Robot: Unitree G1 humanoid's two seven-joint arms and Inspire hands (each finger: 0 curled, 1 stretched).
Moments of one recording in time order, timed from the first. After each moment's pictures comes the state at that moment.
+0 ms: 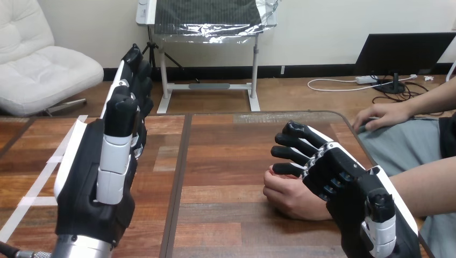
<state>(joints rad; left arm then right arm) 0.42 0.11 -0.03 -0.88 -0.15 0.17 -0.11 0.43 -0.20 0.04 -0.31 0.37 -0.41 0.51</state>
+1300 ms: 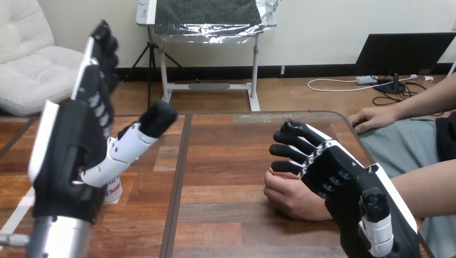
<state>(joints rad) 0.31 0.13 0.08 -0.78 -0.05 0.09 -0.08 0.42 -0.20 0.03 -0.31 0.38 -0.41 0.53</state>
